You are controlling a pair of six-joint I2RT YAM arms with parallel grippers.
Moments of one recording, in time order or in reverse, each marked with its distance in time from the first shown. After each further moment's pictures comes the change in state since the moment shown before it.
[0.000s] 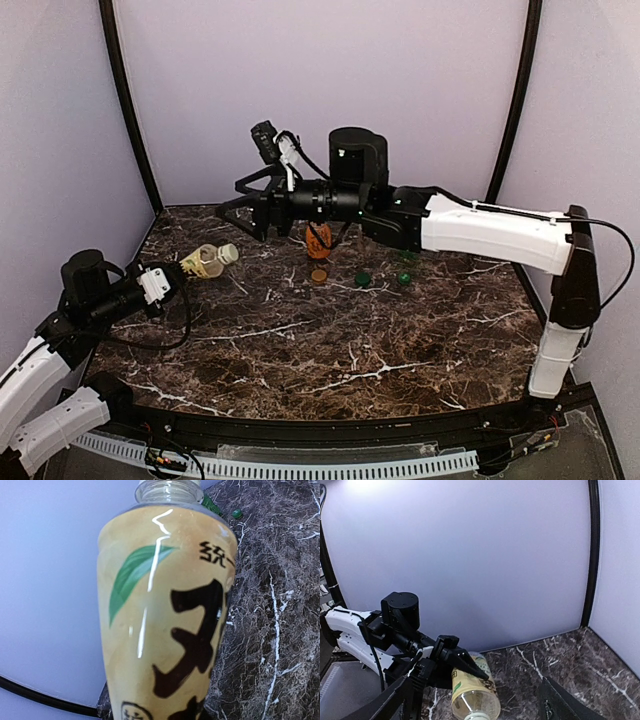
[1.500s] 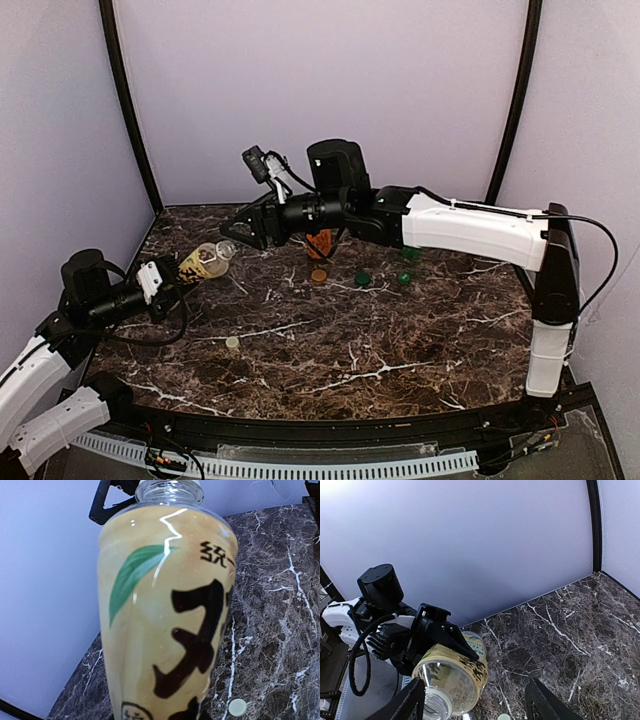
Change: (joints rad) left arm 0.000 0.008 -0.004 0.029 0.146 -0.230; right arm -0.029 0.124 0.108 -0.207 -0.047 0.186
